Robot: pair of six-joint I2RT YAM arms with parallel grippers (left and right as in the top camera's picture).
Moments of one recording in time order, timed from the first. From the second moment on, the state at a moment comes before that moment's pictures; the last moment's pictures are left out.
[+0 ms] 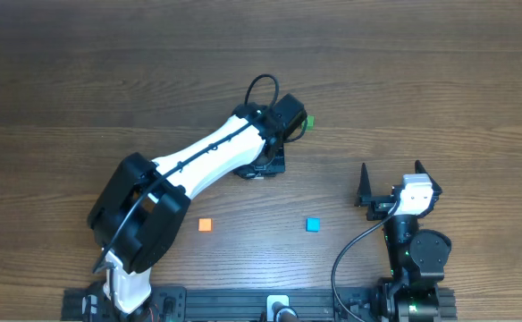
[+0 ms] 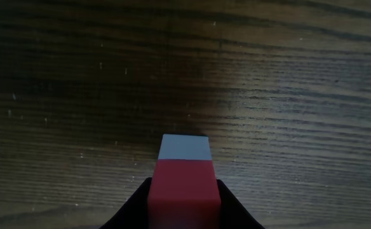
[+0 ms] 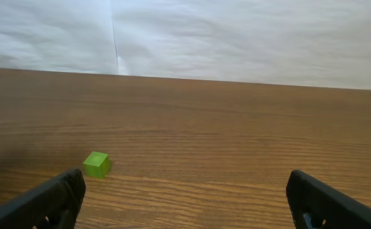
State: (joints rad) left arm -0.75 2.00 1.43 -0.96 -0.06 -0.79; right arm -0.02 0.01 0.01 -0.07 -0.05 -0.04
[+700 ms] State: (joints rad) left arm -0.75 2.01 1.43 -0.96 -0.05 -0.81; right arm -0.02 0.01 0.01 -0.07 -0.05 -0.04
